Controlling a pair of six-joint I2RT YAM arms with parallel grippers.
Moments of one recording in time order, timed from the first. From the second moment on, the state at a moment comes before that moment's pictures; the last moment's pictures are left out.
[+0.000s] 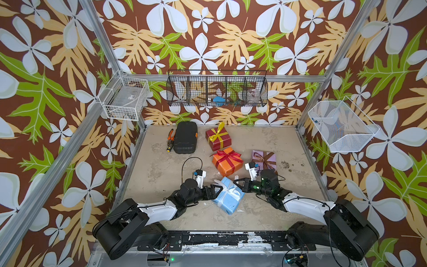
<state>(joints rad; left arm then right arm) -0.68 1.27 0.26 0.58 0.29 -0.88 0.56 1.28 0.38 0.47 -0.48 0.76</state>
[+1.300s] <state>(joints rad) -0.59 1.42 0.42 0.71 0.53 -1.00 0.56 1.22 0.38 0.38 -0.46 0.67</state>
